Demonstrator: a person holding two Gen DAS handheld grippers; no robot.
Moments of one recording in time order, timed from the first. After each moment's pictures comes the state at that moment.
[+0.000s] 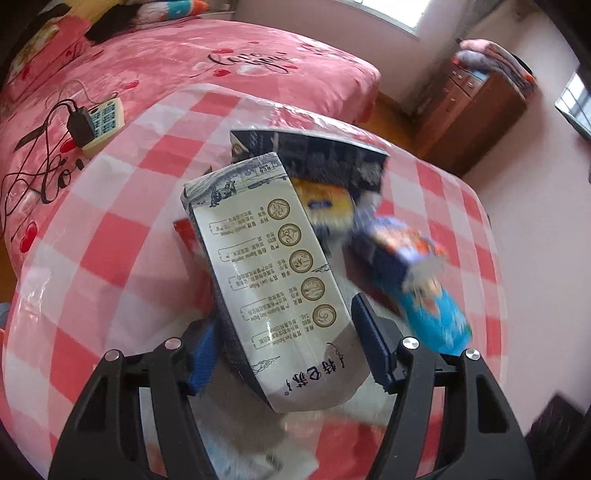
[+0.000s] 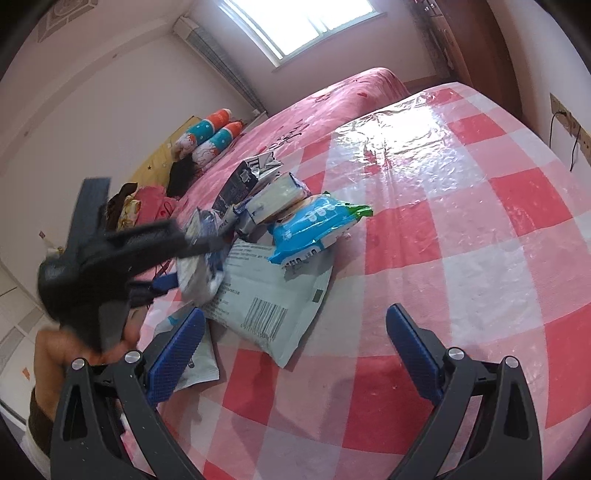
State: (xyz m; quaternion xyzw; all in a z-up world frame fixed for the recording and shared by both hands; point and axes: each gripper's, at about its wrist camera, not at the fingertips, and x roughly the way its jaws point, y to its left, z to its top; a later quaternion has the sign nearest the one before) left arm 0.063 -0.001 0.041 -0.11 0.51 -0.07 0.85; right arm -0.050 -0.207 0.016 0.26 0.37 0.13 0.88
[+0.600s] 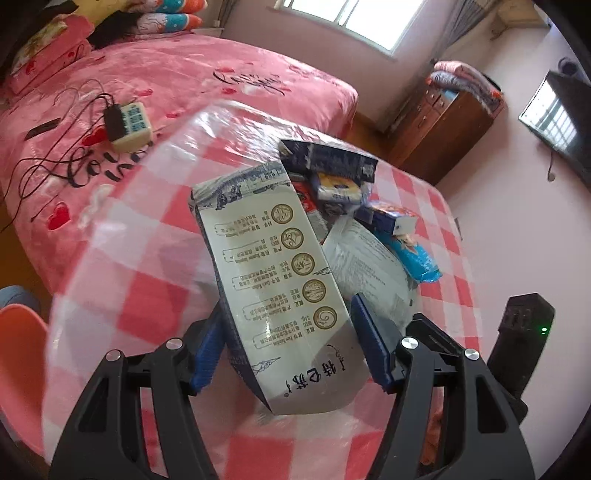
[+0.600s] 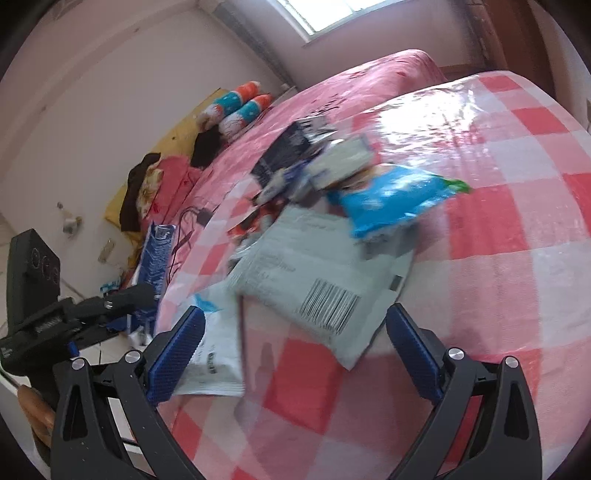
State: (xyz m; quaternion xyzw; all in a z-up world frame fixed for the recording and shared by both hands) left arm -0.030 0.090 0.072 -0.15 0.47 -0.11 0.87; right arm -0.037 -0.151 0.018 0.23 0.40 0.20 0.87
